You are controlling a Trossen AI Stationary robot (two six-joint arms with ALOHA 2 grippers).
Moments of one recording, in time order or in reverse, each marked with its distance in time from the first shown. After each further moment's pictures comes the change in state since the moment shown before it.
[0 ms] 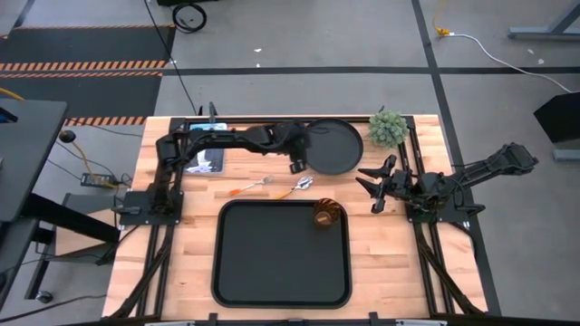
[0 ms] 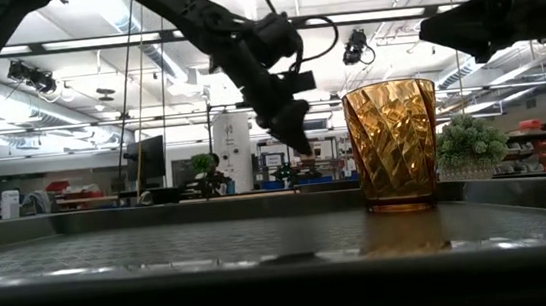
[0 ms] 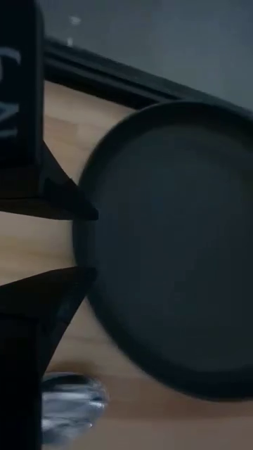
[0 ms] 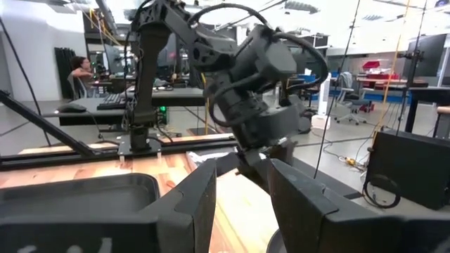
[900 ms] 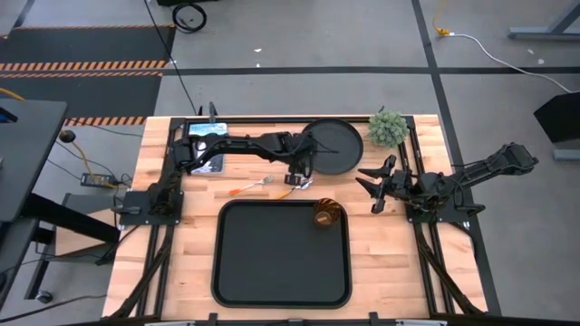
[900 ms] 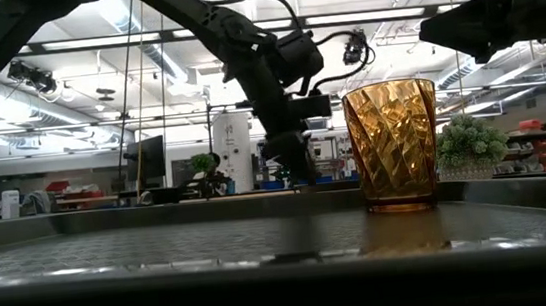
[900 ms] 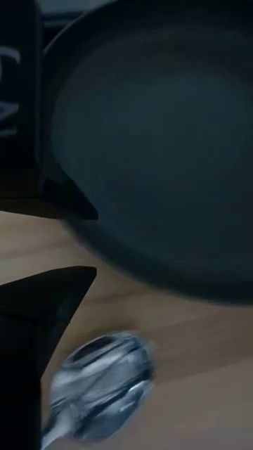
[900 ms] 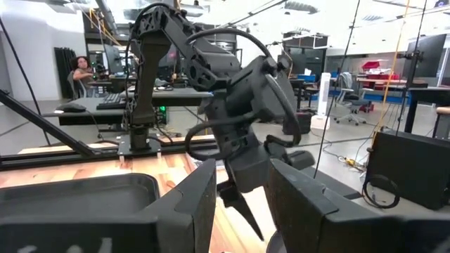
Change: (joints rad) left arm -0.061 0.132 0.100 -0.090 0.037 0.331; right arm 0.000 0.005 0.000 0.000 0.000 0.000
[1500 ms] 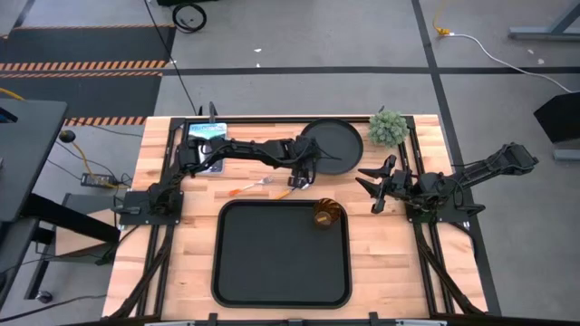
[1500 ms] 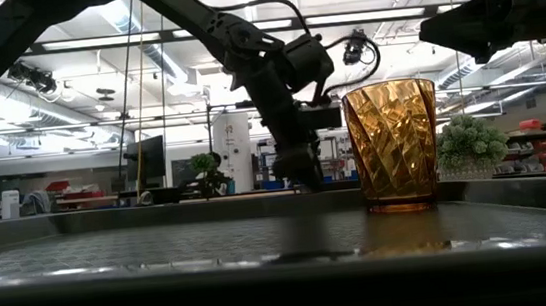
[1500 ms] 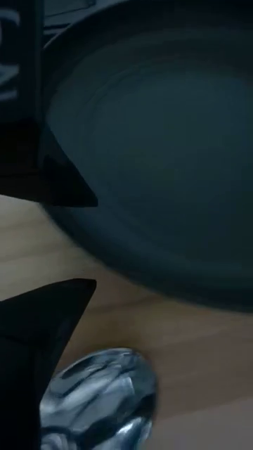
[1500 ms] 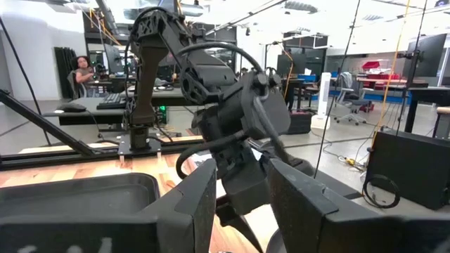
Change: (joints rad) left arm -0.022 0.040 -0.001 0.043 -0.116 0.017; right arm 0.000 0.000 0.000 -0.001 0.000 0.000
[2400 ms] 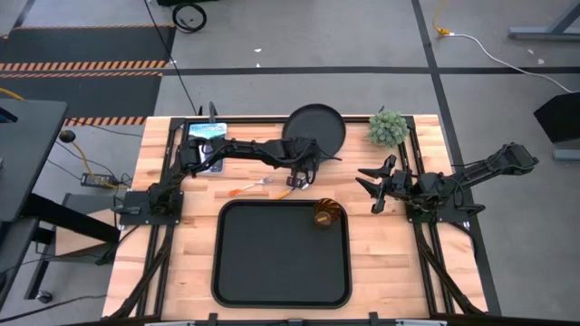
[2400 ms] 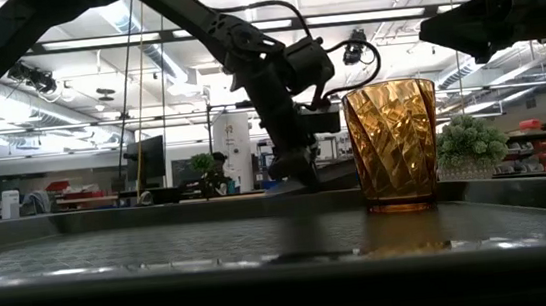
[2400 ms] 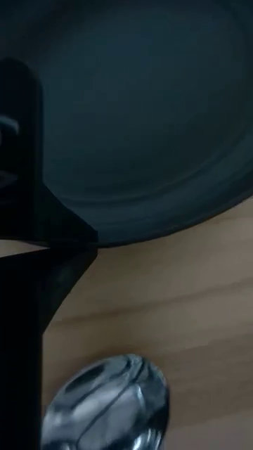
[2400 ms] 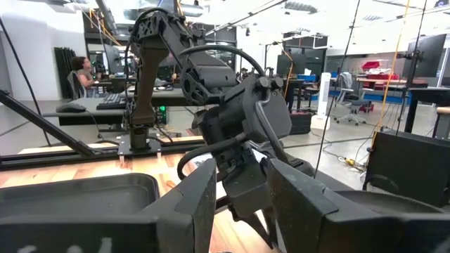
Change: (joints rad) left arm 0.002 0.009 0.017 -0.030 -0.015 0.017; right arm 0.000 0.000 0.000 0.000 0.000 0.000
